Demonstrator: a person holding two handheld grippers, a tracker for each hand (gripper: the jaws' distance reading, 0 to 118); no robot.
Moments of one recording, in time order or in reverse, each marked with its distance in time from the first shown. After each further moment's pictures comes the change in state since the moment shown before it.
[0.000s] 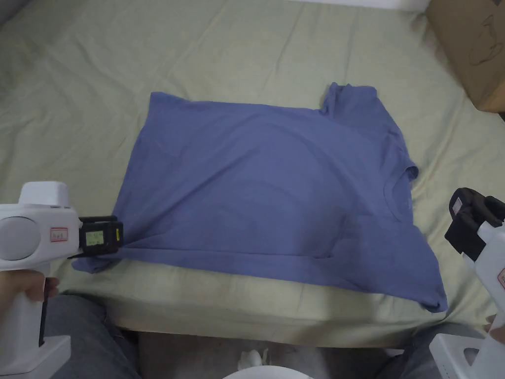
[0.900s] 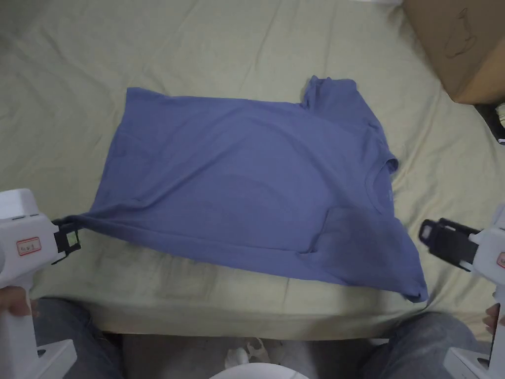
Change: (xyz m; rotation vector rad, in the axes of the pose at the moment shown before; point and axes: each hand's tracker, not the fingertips) left arm 0.004 -0.006 0.013 0.147 -0.081 0.169; right arm 0.062 -0.020 -0.050 -0.446 -0.008 -0.135
